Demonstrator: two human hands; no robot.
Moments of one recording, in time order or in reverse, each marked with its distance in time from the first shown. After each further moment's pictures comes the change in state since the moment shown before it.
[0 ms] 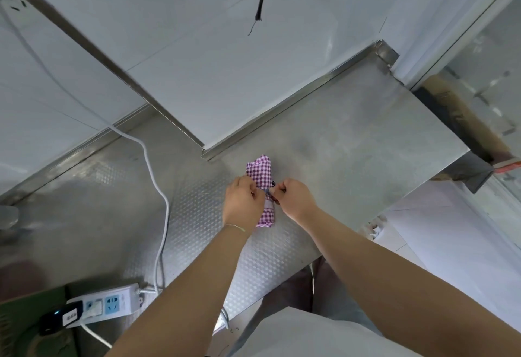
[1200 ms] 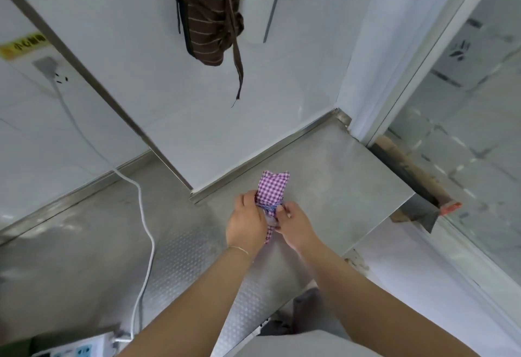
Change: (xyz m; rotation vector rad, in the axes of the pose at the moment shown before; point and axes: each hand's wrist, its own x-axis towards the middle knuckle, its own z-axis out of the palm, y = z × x) left_hand -0.016 0.092 -0.031 0.057 -0.002 0.063; right_hand -0.050 -0.018 -0.058 0.336 0.125 -0.057
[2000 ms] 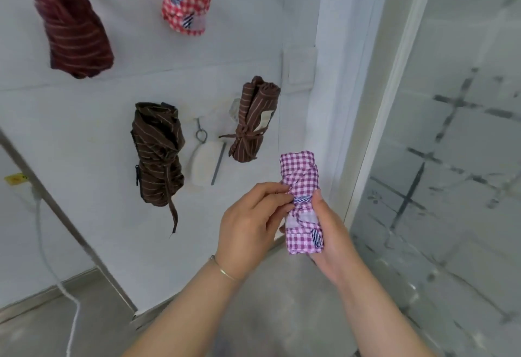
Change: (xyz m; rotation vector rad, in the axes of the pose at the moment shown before) left_hand 0.046 0.245 -0.128 -0.233 0.735 0.998; right_hand -0.035 -0.179 -0.242 0.701 -0.134 -0.508
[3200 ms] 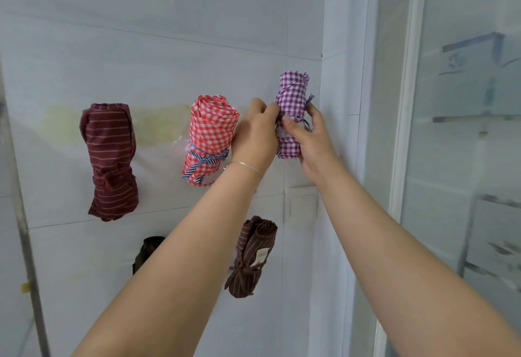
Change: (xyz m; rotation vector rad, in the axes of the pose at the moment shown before) left_hand 0.343 -0.007 -0.039 0.504 0.245 0.019; right_hand 0.190 -0.286 0.110 -0.115 -0.273 -0.645
